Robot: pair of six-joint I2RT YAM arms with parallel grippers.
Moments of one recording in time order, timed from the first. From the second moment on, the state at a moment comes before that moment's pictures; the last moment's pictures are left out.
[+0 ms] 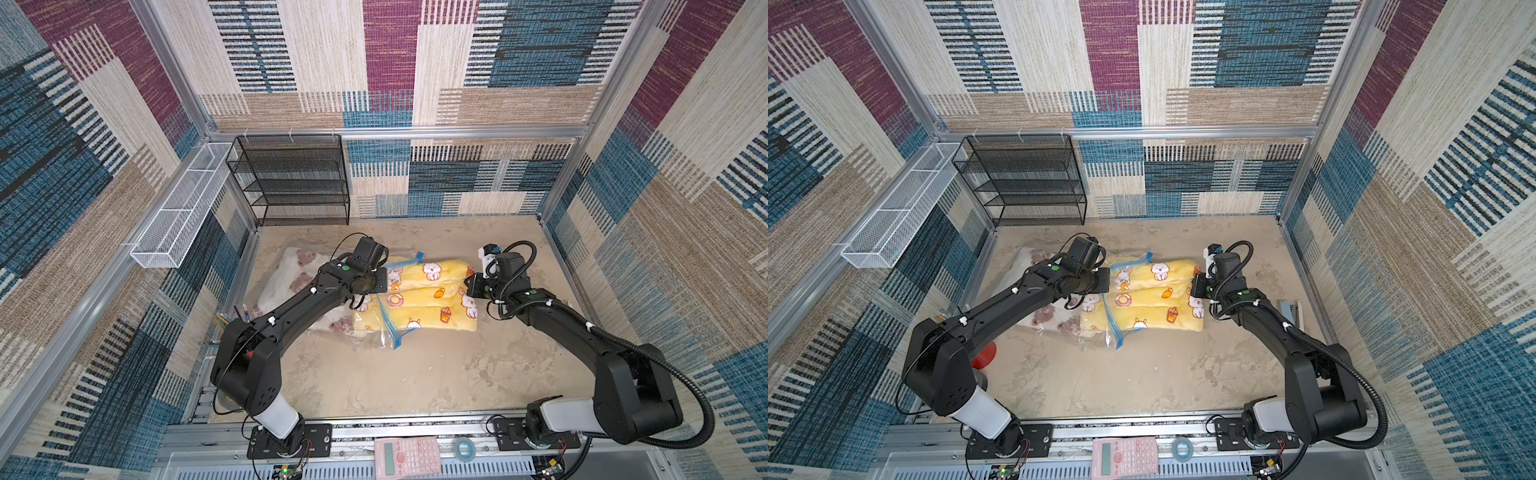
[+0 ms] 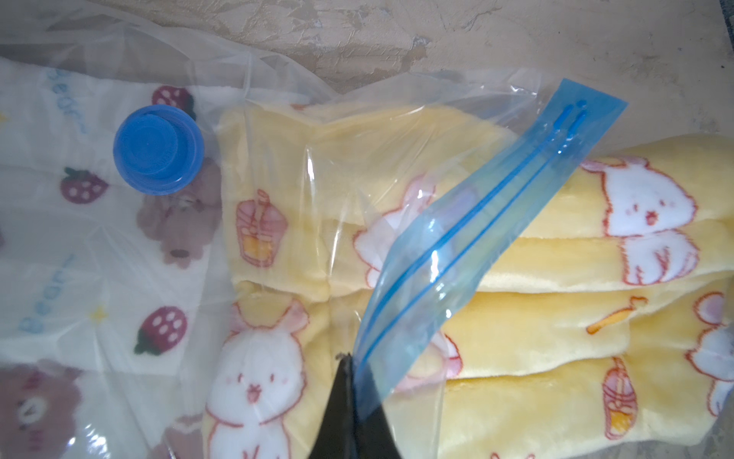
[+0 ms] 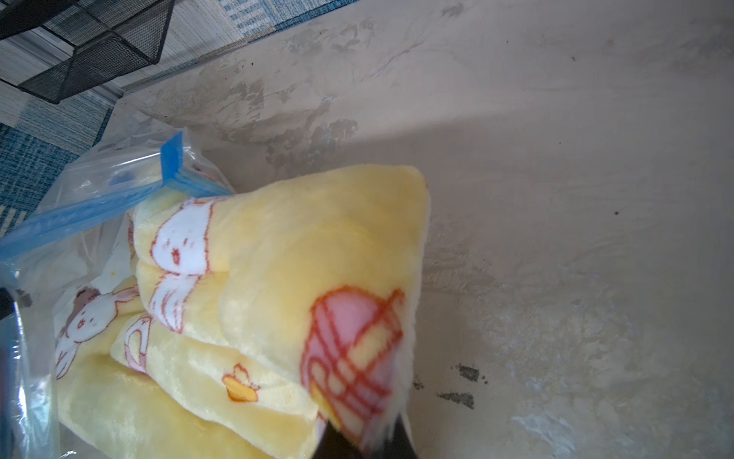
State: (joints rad) left arm -0.57 1.62 1.31 -0.63 -0.10 -0.48; right arm 0.22 1.38 0.82 -0.15 -0.19 0.36
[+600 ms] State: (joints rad) left arm -0.57 1.62 1.31 -0.63 -0.10 -0.48; right arm 0.21 1.52 0.88 -0.18 0.09 0.30
